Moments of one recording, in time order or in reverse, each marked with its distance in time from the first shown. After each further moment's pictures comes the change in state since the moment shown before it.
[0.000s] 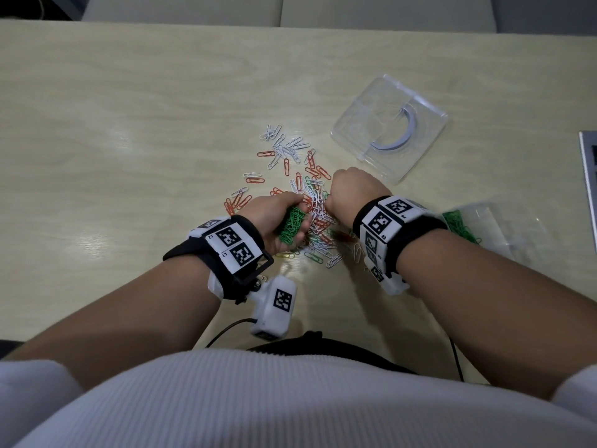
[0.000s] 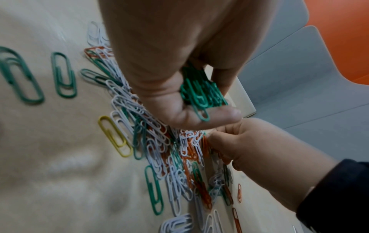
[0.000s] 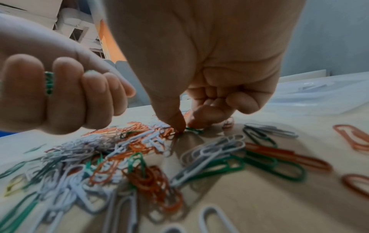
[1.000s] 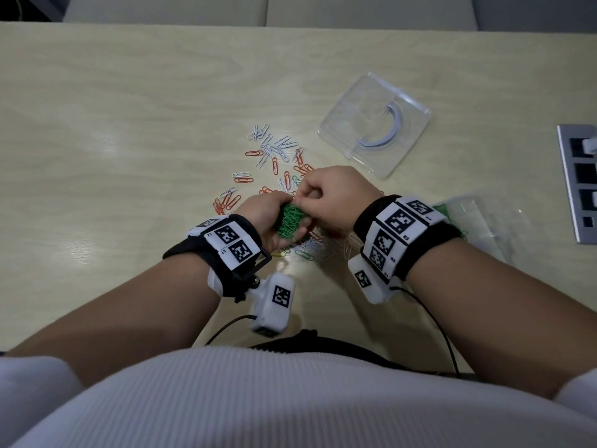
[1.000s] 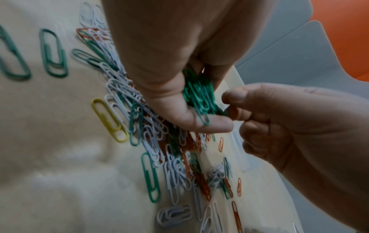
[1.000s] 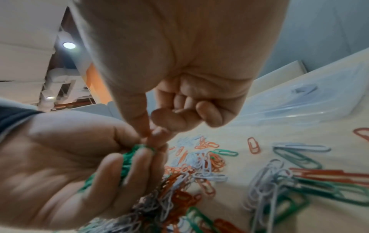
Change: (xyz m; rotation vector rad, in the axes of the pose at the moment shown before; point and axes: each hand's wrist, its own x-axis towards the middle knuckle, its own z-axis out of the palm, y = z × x) left_hand 0.003 -0.002 0.009 -0.070 0.005 0.034; right_hand -0.030 -0.002 -0.015 0.464 0.040 -0.217
